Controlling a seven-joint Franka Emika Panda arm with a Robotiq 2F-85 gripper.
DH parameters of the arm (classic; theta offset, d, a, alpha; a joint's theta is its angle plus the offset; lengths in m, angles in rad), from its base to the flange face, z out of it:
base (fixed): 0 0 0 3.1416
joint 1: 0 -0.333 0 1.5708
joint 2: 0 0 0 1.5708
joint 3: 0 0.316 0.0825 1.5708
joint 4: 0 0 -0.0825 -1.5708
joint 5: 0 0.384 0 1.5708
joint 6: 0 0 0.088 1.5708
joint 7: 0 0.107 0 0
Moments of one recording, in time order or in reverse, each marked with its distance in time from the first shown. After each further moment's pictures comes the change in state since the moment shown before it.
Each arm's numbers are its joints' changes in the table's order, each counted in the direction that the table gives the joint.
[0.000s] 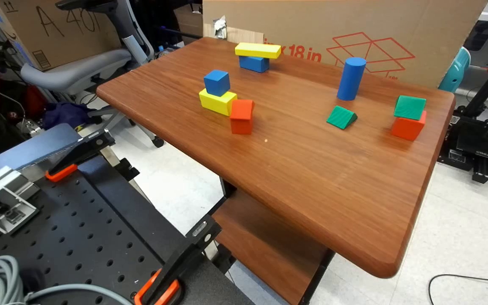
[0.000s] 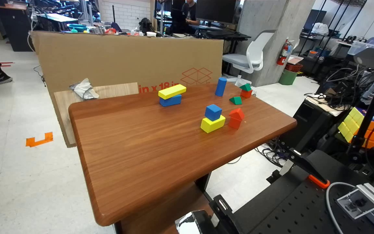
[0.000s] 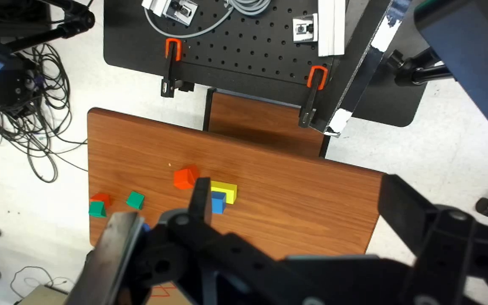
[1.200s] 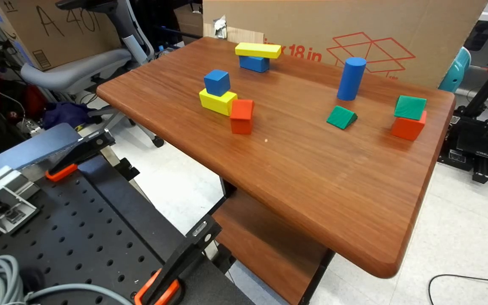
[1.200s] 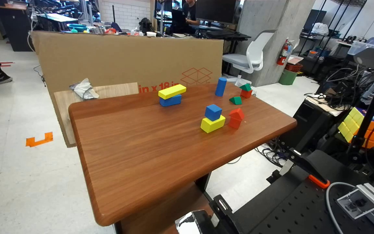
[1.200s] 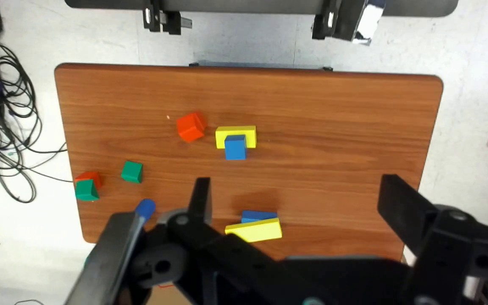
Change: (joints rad) arm 0.101 0.446 -0.143 0.162 -0.072 0.296 0.011
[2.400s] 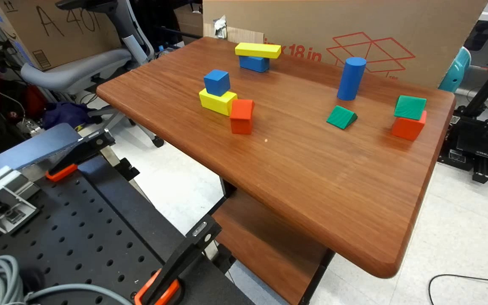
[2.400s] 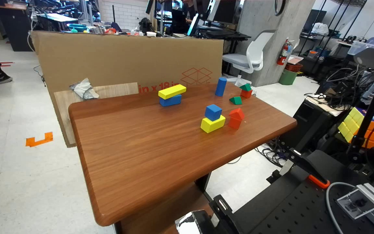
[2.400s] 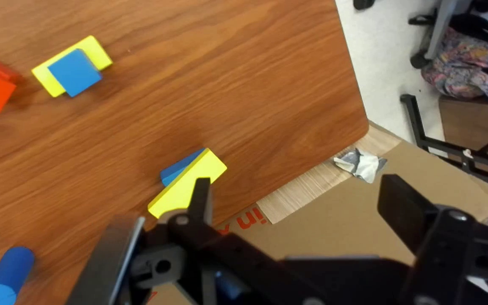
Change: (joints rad) arm 0.013 0.565 -0.122 0.326 0.434 0.326 0.078
